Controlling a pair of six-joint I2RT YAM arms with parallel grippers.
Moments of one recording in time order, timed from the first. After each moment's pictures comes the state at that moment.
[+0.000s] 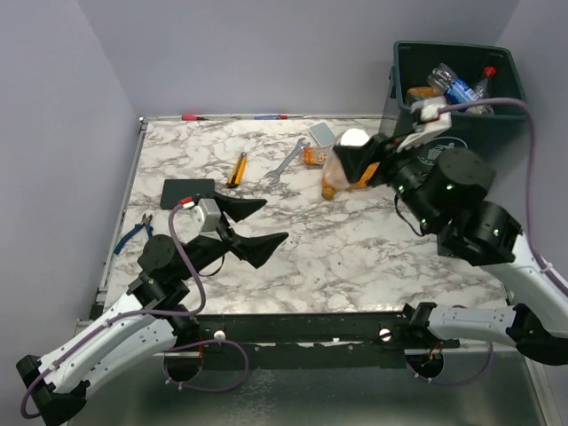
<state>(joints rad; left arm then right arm) -0.83 0.59 0.61 0.28 0.25 -0.26 1.00 1.05 1.46 -0.44 0.44 0.28</state>
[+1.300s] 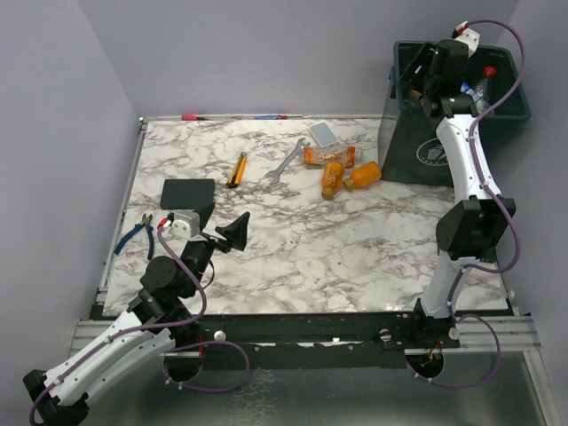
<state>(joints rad) -0.83 0.32 0.35 0.24 -0.42 -0.13 0.05 1.94 2.08 -0.38 0.27 0.36</state>
